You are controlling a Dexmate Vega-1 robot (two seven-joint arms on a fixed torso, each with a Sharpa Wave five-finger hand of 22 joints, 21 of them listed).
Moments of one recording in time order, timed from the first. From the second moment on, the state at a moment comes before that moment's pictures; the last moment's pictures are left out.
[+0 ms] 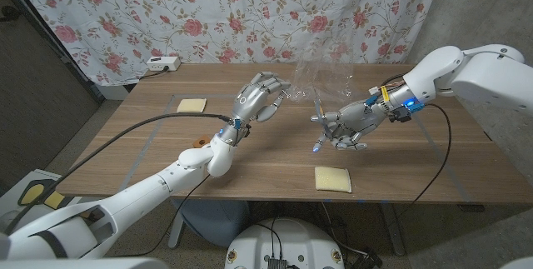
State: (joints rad) left arm 0.72 0.63 0.81 -1.44 0.90 -0.34 1.05; left_hand 1.09 0.20 0.54 0.00 0.24 0.62 -0.13 0.45 0.71 0.50 -0.20 0.81 0.87 0.71 -0.21 0.20 0.57 0.13 -0.11 0.91 0.17; right arm -0.54 -1.25 -0.55 -2.16 0.73 -0.65 0.96; right_hand 0.69 0.11 -0.22 0.06 0.32 0.54 0.06 0.24 0.22 0.68 0.15 1.31 0.73 1.05 -0.17 1.55 1.23 1.09 -0.18 1.30 0.43
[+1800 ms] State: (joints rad) left arm 0.78 0.64 0.77 -1.49 0.86 -0.27 1.03; left_hand 1.09 0.20 0.54 0.01 0.24 0.62 -0.14 0.46 0.70 0.50 -0.20 0.82 0.86 0.71 -0.21 0.20 0.56 0.13 -0.11 0.90 0.17; right arm -0.66 -1.32 -0.44 -2.19 0.83 -0.63 0.84; right_hand 0.94 0.14 0.15 -0.05 0.18 0.71 0.03 0.24 0.31 0.68 0.10 1.32 0.75 1.09 -0.19 1.51 1.23 1.04 -0.17 1.40 0.47
